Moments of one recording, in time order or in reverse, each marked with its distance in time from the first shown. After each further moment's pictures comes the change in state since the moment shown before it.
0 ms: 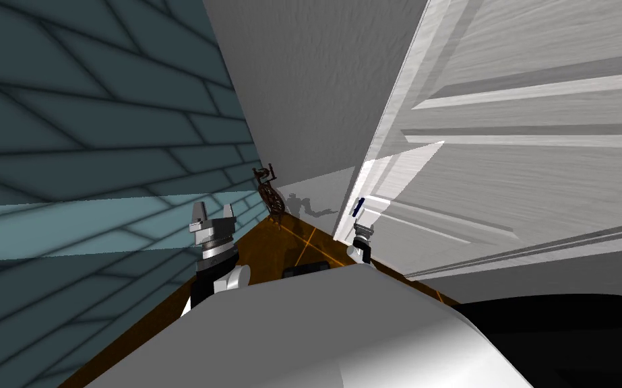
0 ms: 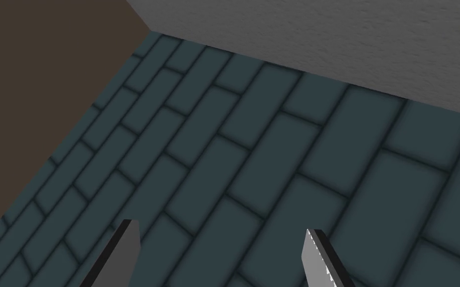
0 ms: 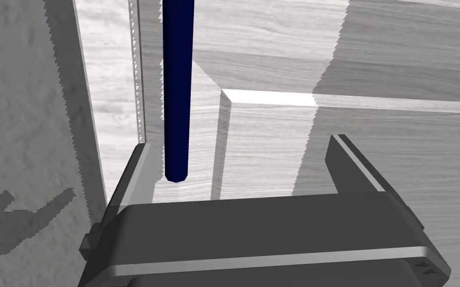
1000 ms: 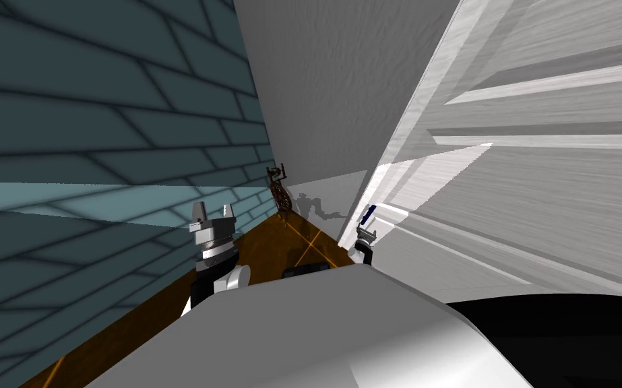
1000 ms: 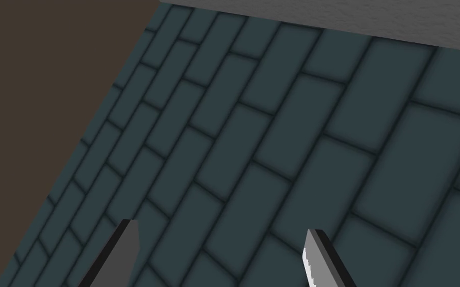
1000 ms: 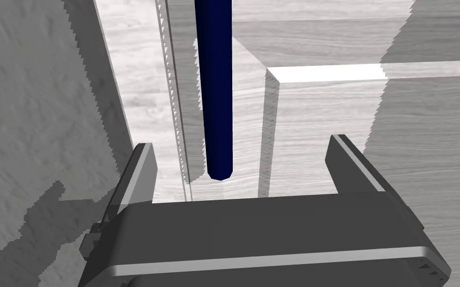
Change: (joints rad) arm -0.036 -0.020 -0.007 0.145 -0.087 -0.043 -0.120
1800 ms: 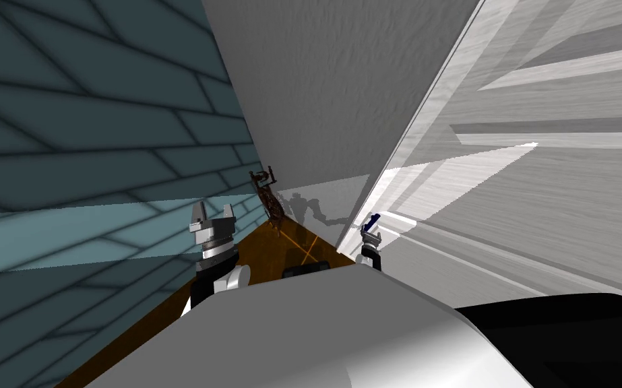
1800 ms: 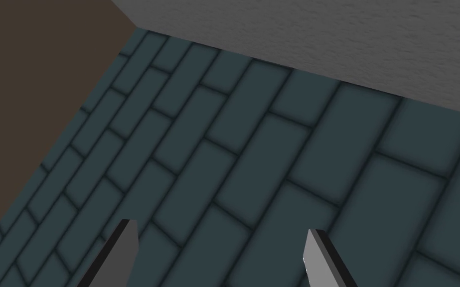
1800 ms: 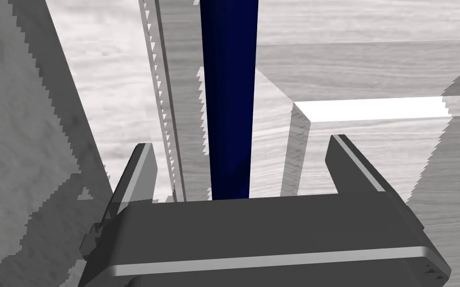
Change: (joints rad) arm 0.087 -0.101 0.102 -0.014 0.016 -0.003 -0.148
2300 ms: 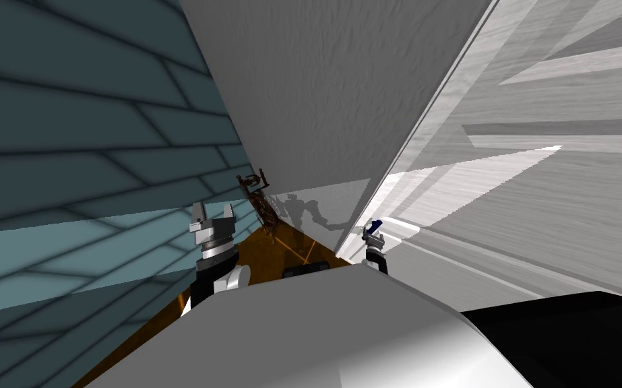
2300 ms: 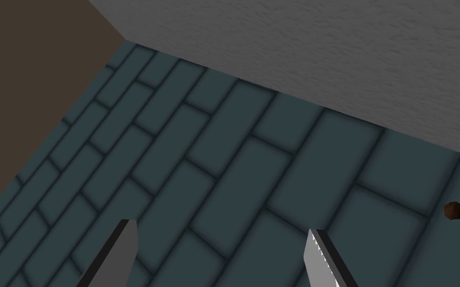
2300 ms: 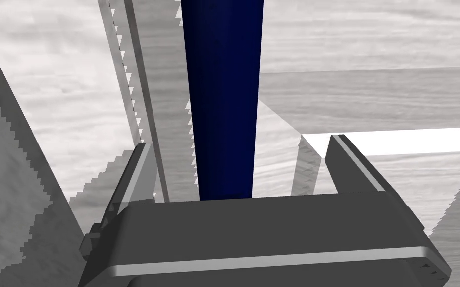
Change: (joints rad) arm 0.057 -0.063 0.063 -0.013 0.010 0.001 -0.090
